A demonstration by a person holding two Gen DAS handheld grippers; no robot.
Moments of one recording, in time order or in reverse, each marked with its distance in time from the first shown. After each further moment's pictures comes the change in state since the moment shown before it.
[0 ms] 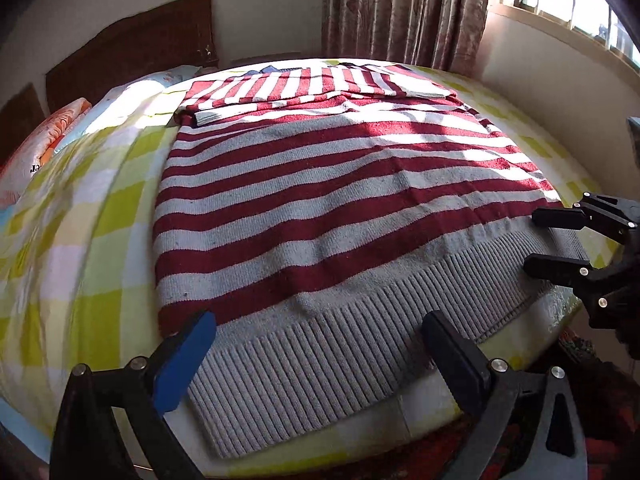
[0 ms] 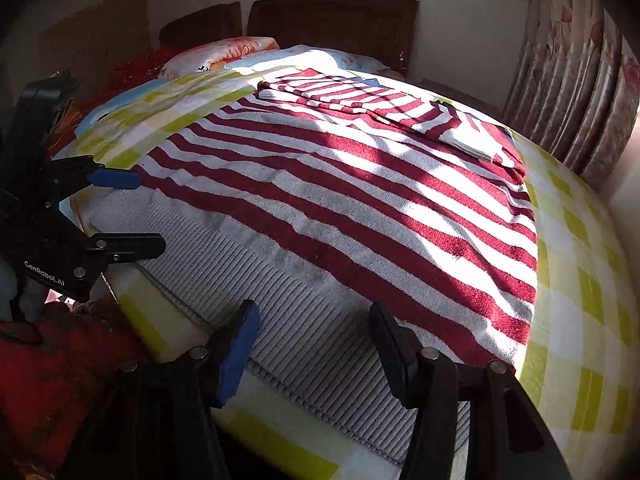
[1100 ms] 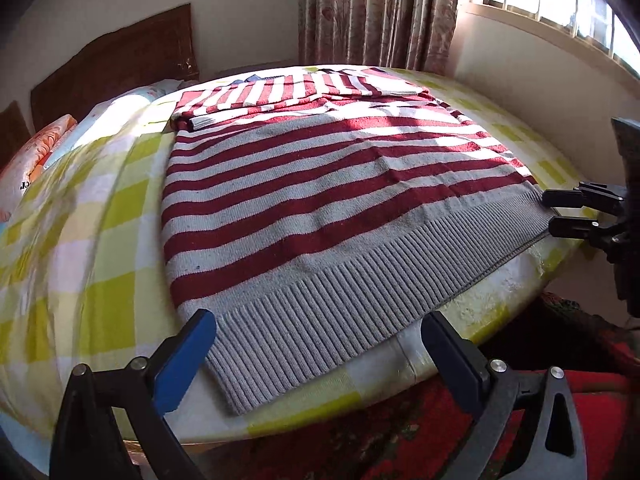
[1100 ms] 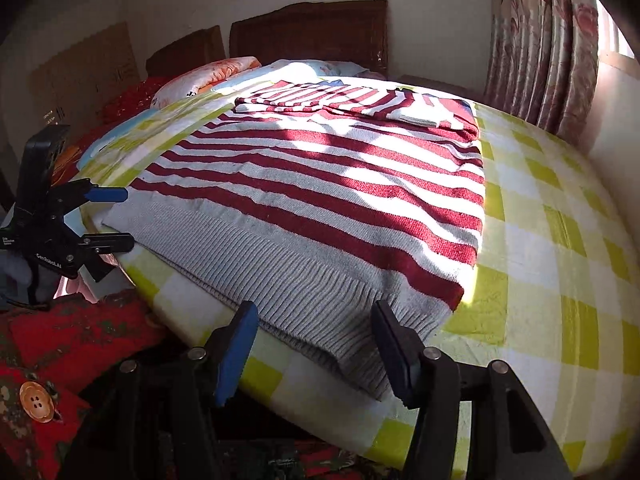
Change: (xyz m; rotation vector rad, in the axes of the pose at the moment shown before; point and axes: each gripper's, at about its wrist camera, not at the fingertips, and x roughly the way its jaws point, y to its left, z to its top) left arm -0.027 0.011 -0.021 0.042 -0.044 -0.080; right arm -0.044 -0.039 -0.044 0.127 -0.055 0.066
